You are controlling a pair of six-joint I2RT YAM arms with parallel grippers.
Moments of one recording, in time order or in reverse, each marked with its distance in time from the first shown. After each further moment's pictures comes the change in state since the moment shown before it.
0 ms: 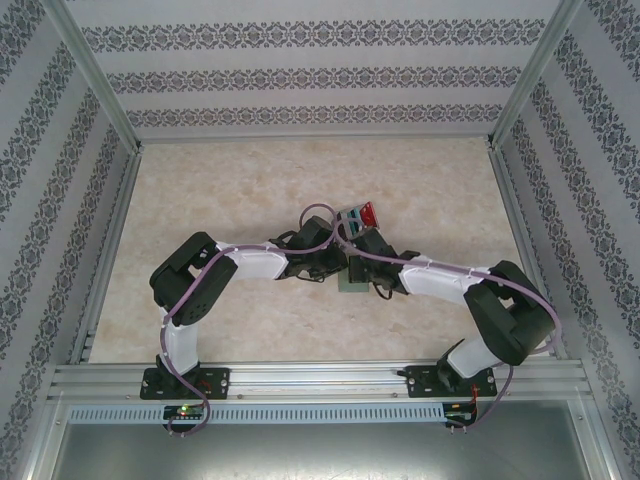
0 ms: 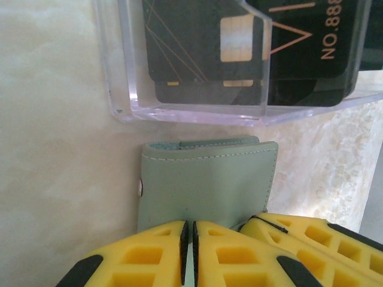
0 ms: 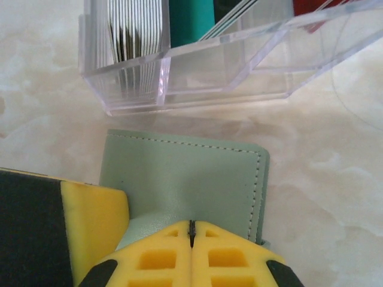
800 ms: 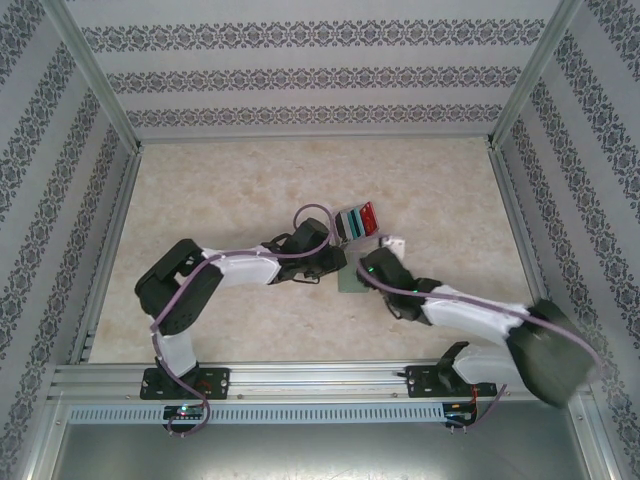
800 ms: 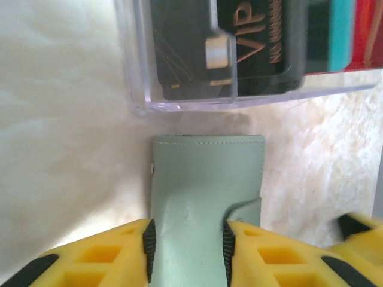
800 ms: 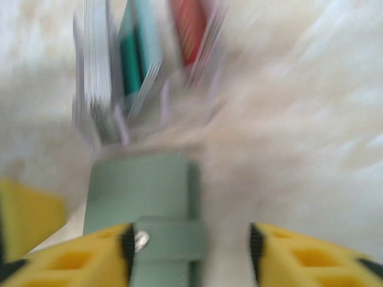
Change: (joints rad) left arm -0.012 -0.147 -0.069 -0.050 -0.136 0.053; right arm -0.010 -0.376 -0.191 0.063 0.219 0.104
